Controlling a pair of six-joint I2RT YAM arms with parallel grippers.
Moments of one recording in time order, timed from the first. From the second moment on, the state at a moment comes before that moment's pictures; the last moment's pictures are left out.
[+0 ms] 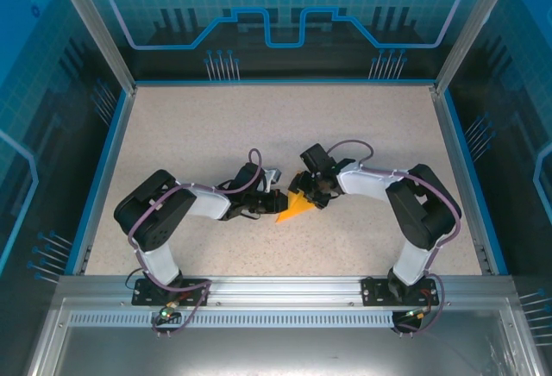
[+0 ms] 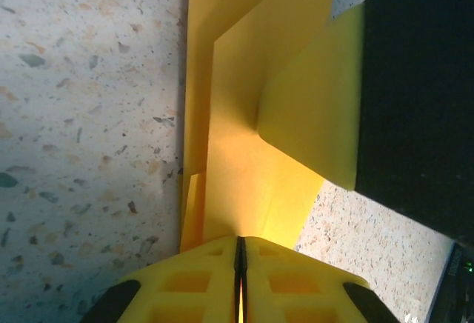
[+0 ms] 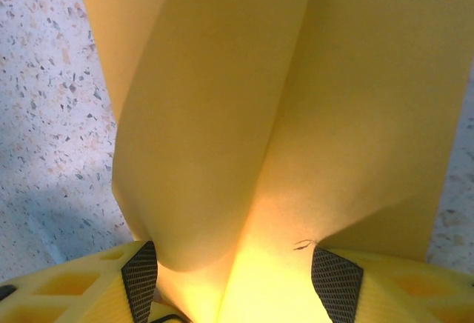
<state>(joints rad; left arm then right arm) -0.63 1.77 0.67 0.33 0.45 -0.71 0.62 1.77 0.96 -0.40 -0.15 1.12</state>
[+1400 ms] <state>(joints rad) -0.64 1.75 0.66 0.31 0.43 -0.72 0.62 1.79 0.98 -0.44 -0.13 1.15</state>
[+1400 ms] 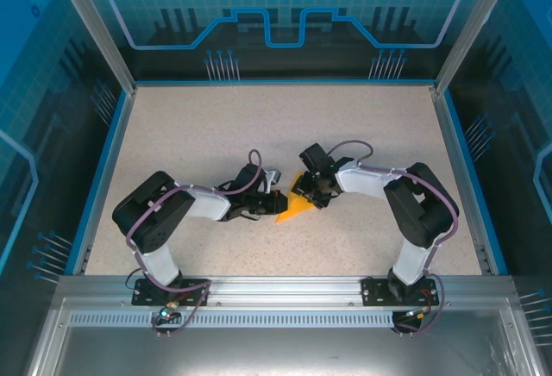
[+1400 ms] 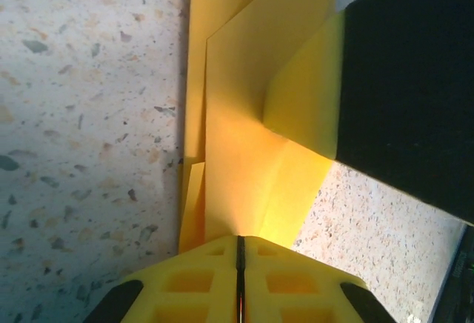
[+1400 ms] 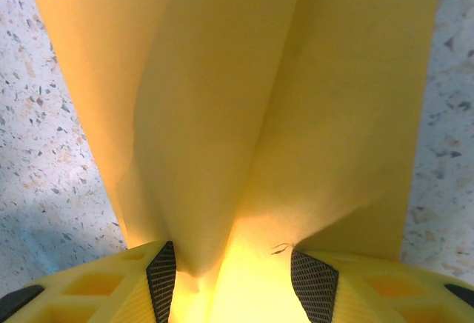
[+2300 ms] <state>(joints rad) -0.64 1.75 0.67 0.27 0.39 -0.72 0.62 1.81 1.01 -0.48 -0.14 1.14</state>
